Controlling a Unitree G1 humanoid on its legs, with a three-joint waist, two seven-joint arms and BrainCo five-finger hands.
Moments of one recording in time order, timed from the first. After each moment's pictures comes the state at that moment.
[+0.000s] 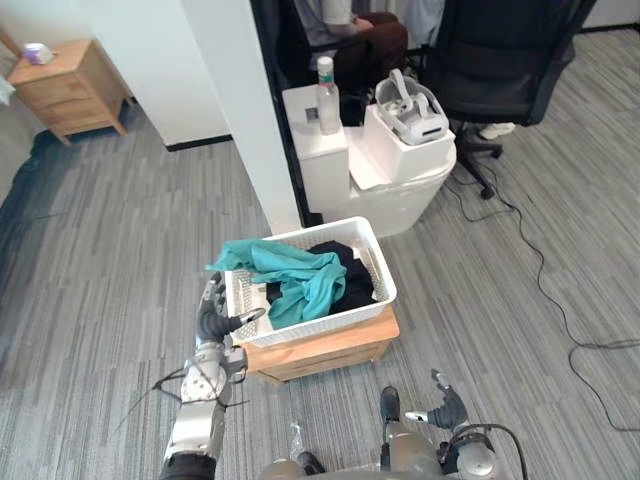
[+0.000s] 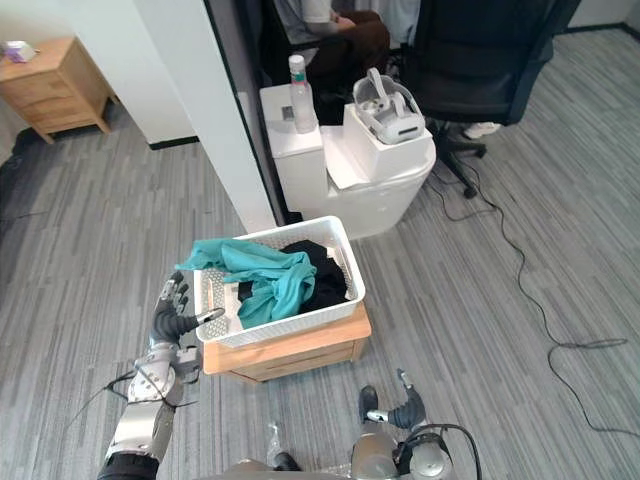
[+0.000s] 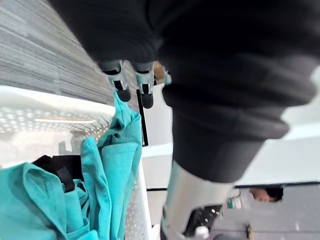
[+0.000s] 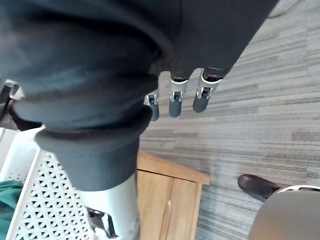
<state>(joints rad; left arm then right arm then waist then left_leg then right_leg) 0.16 0.13 0.09 0.19 -0.16 -0.16 0.13 0.23 -0.11 -0.04 0.61 -0.34 -0.10 -0.09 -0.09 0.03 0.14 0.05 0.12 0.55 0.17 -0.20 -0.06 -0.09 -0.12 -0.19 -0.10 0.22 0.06</state>
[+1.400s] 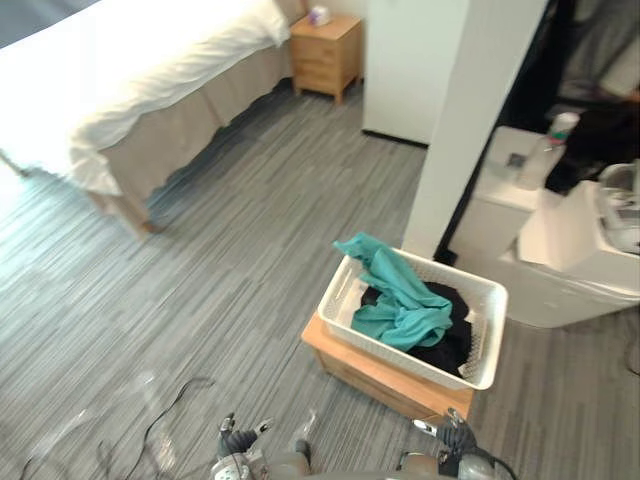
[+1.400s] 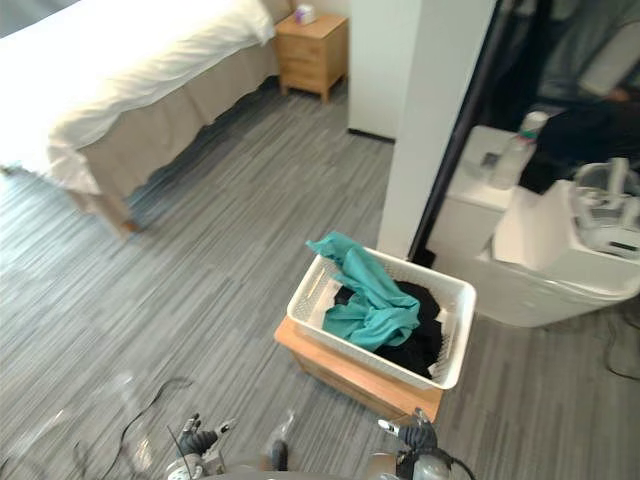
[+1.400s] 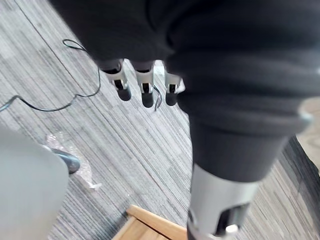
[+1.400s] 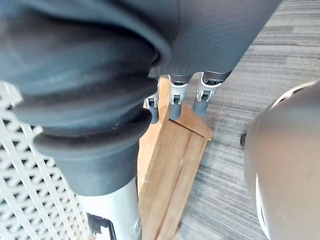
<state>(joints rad) 0.14 -0.03 0.12 0.91 -0.13 -0.19 0.22 0.02 -0.08 -0.11 1.02 -0.01 -0.10 -0.12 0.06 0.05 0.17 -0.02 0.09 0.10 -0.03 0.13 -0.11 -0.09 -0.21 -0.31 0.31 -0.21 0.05</state>
